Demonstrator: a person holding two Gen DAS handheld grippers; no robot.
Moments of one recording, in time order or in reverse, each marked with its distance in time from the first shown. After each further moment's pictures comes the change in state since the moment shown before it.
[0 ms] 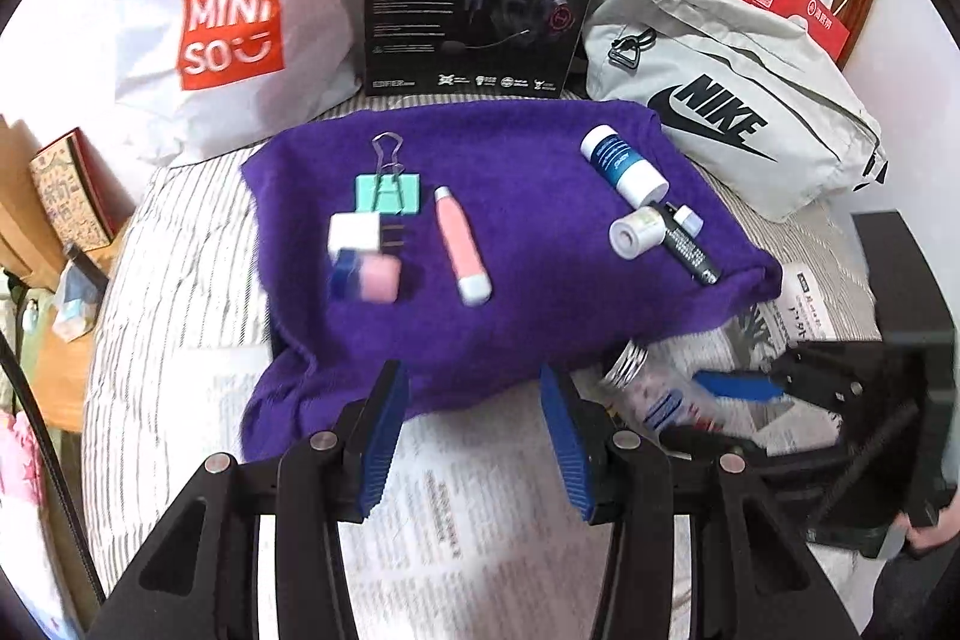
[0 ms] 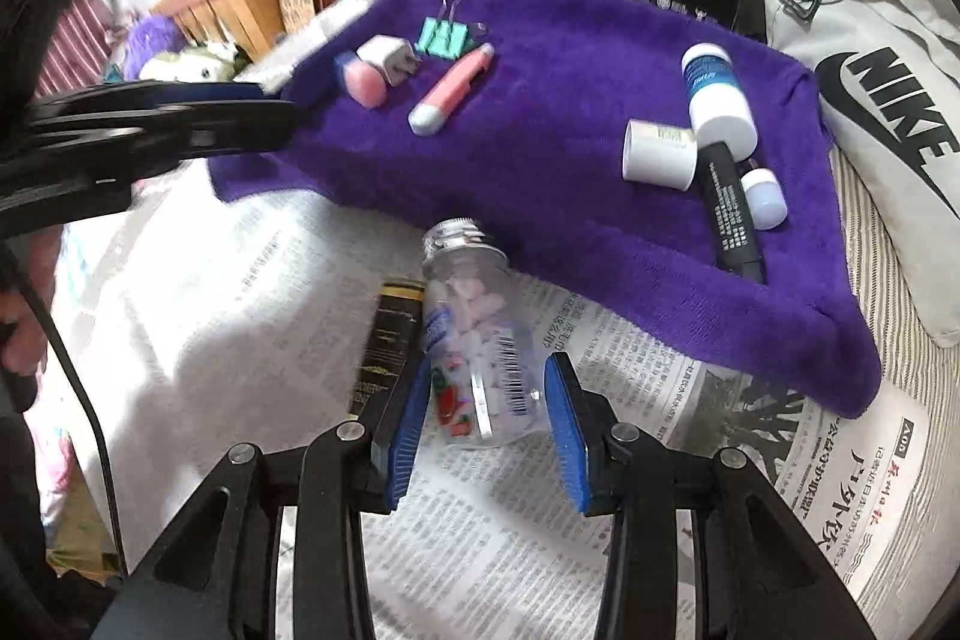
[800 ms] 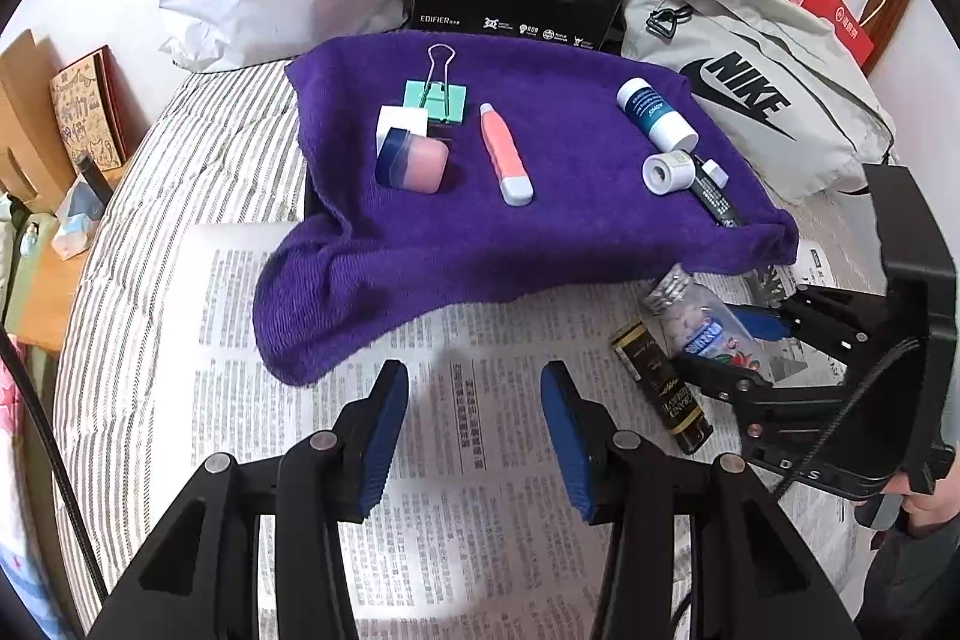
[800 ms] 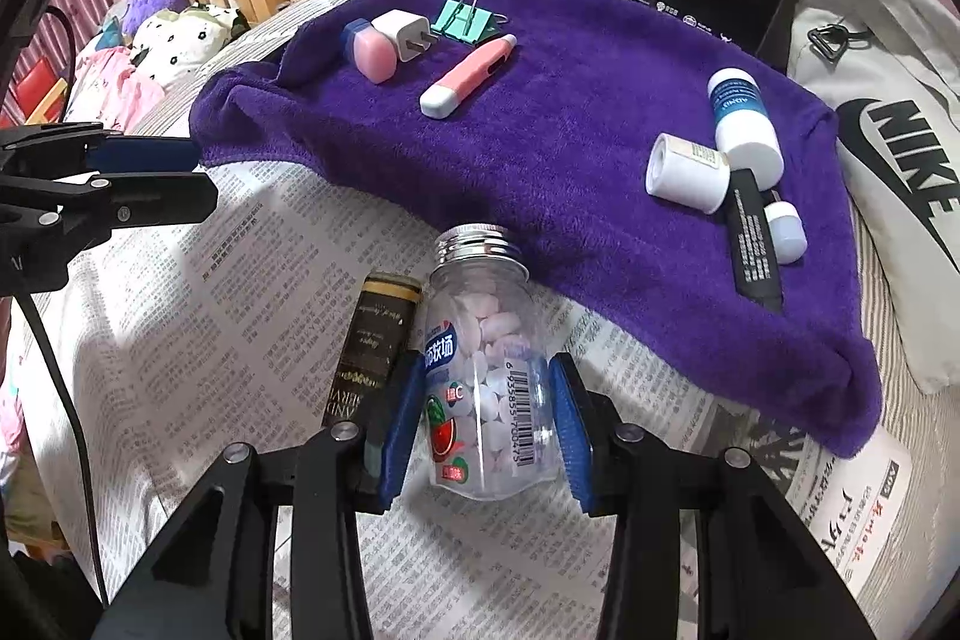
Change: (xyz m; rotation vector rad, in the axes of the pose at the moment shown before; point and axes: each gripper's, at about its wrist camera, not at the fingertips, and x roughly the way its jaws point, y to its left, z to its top) left arm 0.006 0.019 -0.043 -0.103 0.060 -0.005; right arm 0.006 0.016 -0.008 -0.095 -0.016 -0.088
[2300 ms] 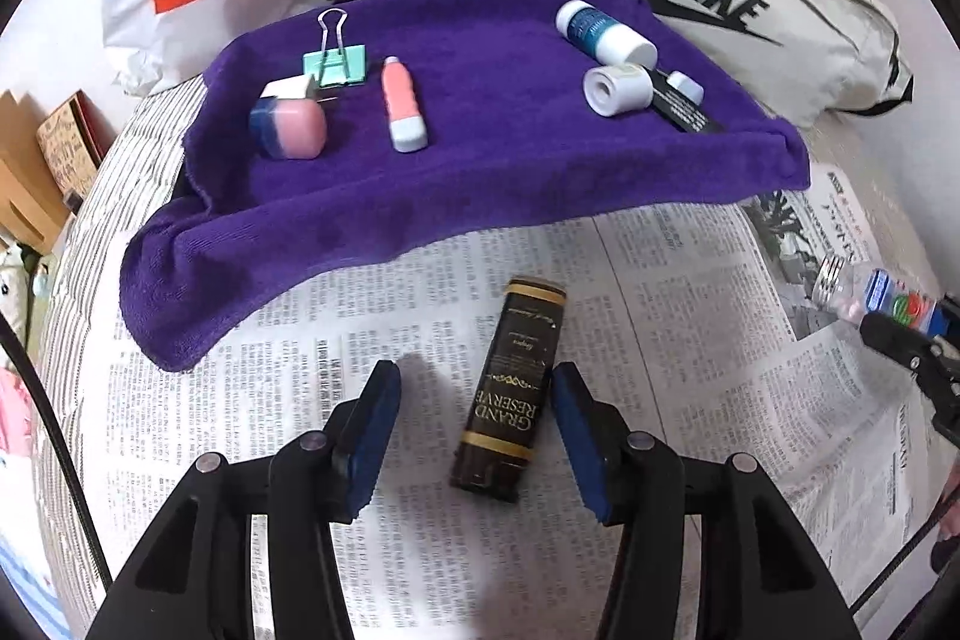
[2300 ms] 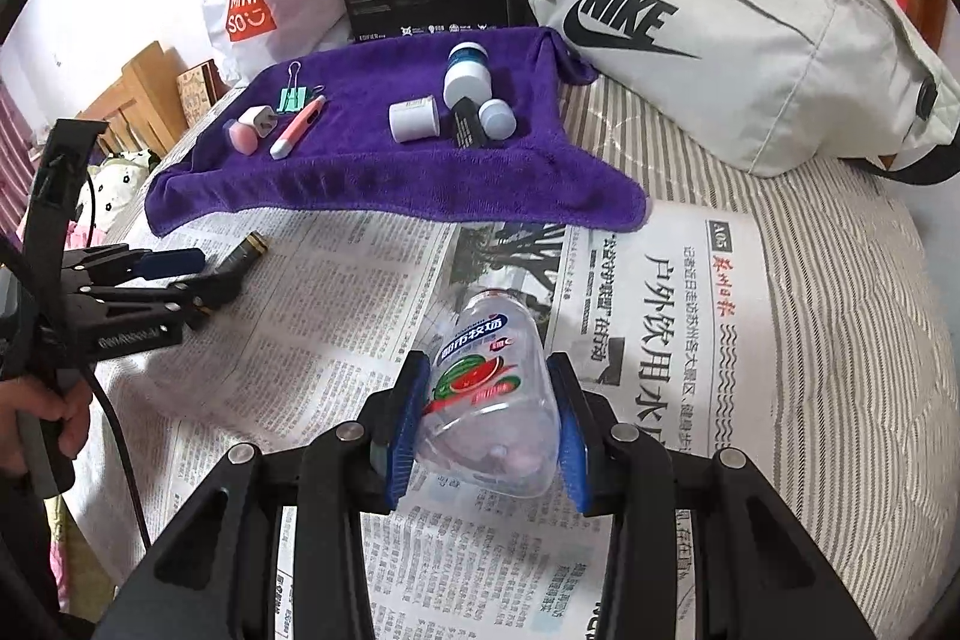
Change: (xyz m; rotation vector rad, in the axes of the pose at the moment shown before) left arm 0.032 -0.061 -0.017 0.108 0.013 0.091; right arm -0.077 -0.073 -0.102 0.364 -0.154 -0.078
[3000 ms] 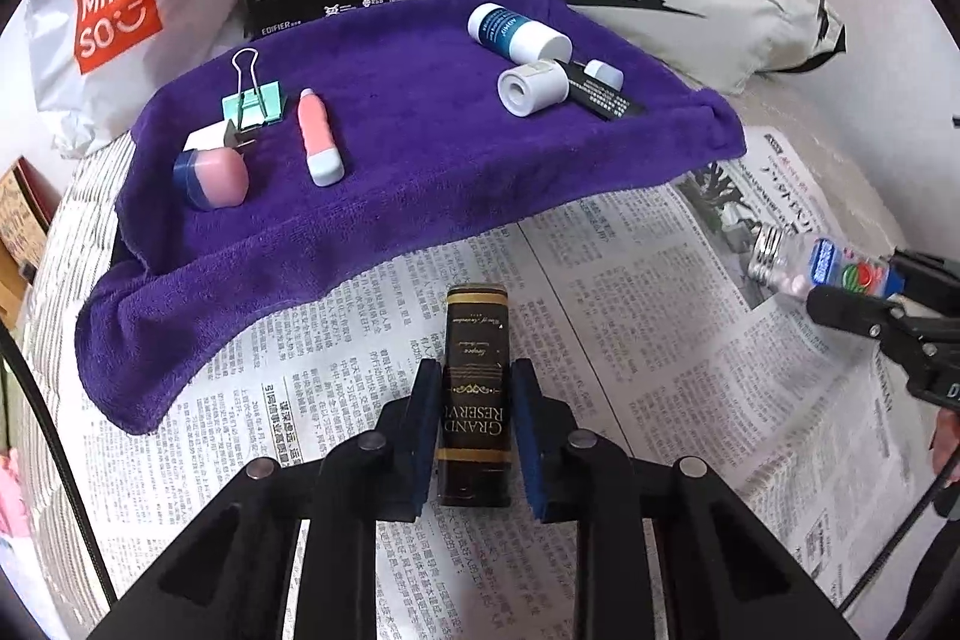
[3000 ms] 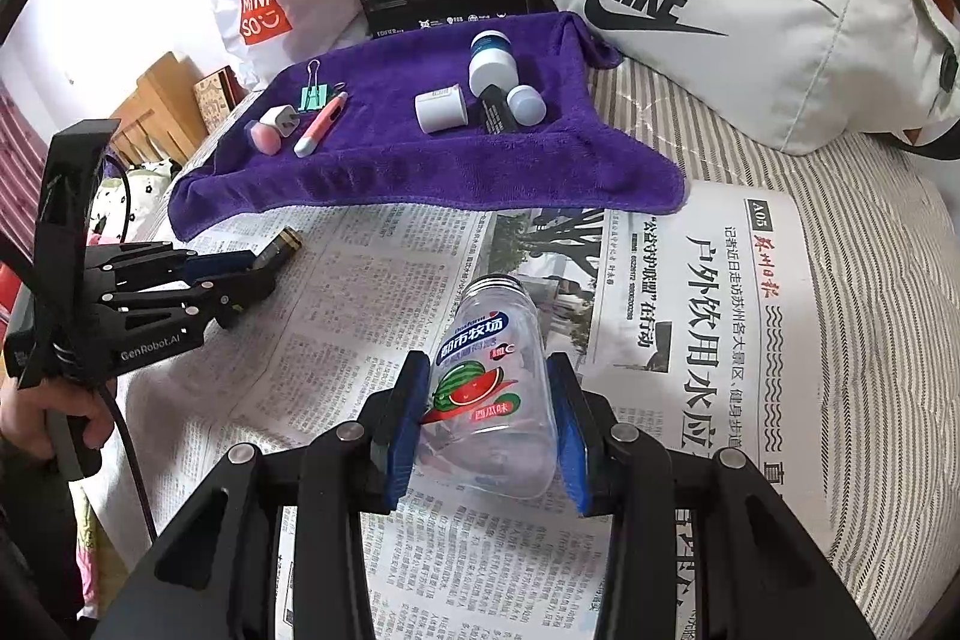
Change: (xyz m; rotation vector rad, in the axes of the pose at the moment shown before) left arm 0.002 -0.015 0.005 0.148 -0.021 -0.107; right arm 0.006 0.006 0.001 0.027 0.016 0.067
